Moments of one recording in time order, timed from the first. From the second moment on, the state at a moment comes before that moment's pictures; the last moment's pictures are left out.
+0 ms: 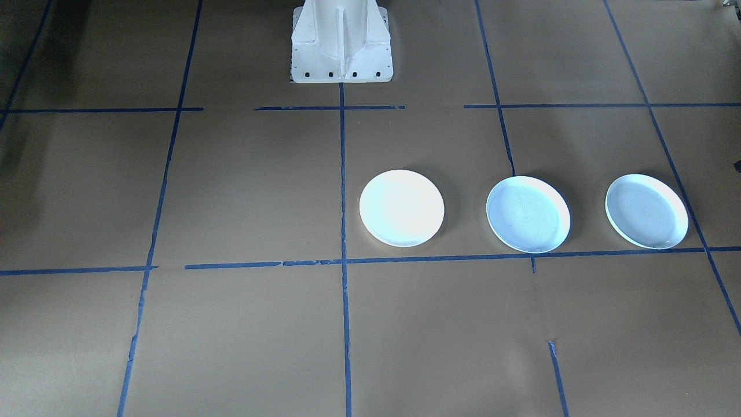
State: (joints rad) left arm -1.49 -1.55 -1.32 -2.10 -2.53 -0.13; right arm 1.41 -1.65 1.57 -1.44 2.31 0.21
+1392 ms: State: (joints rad) left arm -1.30 -1.67 -1.04 -2.42 -2.51 -0.32; right arm 1.41 -1.65 1.57 -1.44 2.31 0.21
